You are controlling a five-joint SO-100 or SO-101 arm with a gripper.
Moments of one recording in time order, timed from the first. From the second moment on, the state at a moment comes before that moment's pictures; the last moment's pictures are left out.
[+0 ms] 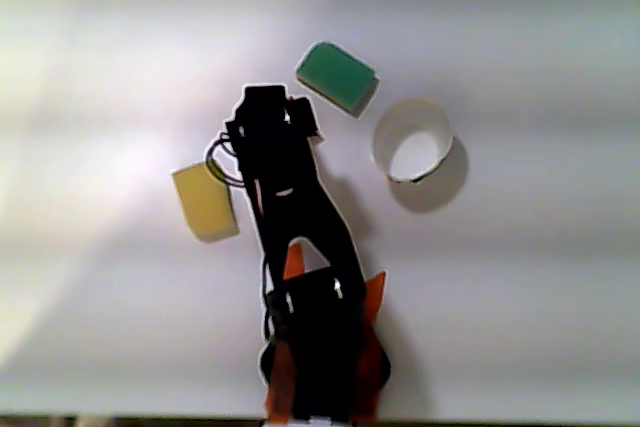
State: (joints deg) arm -14.3 115.0 122.3 63.8 -2.4
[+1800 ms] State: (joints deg) arm -13.3 108.5 123.9 44.3 -37.1
